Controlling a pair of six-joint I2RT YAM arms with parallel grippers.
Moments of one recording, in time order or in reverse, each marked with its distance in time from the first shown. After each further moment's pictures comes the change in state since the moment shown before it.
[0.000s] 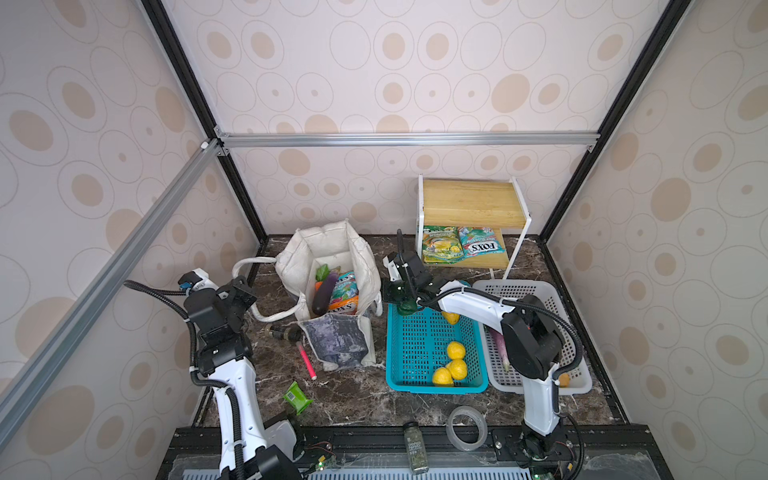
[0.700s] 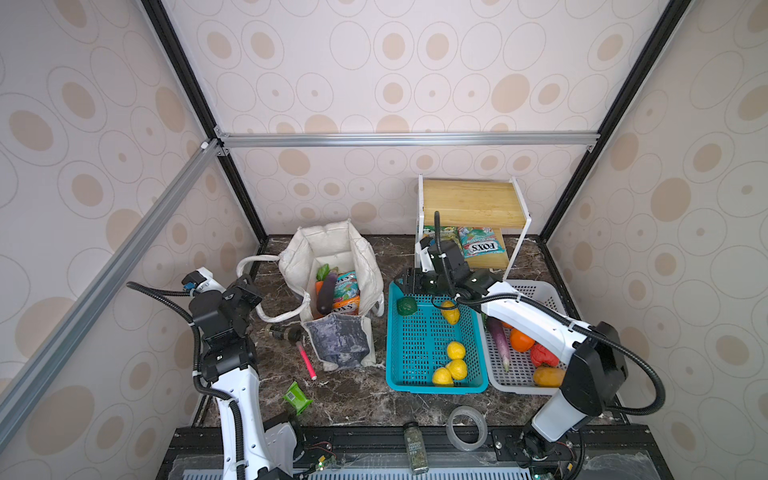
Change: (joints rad) left arm -0.049 -0.074 0.000 -0.034 -0.034 -0.021; right arm -0.054 -0.360 -0.139 -0.229 0.165 -0.135
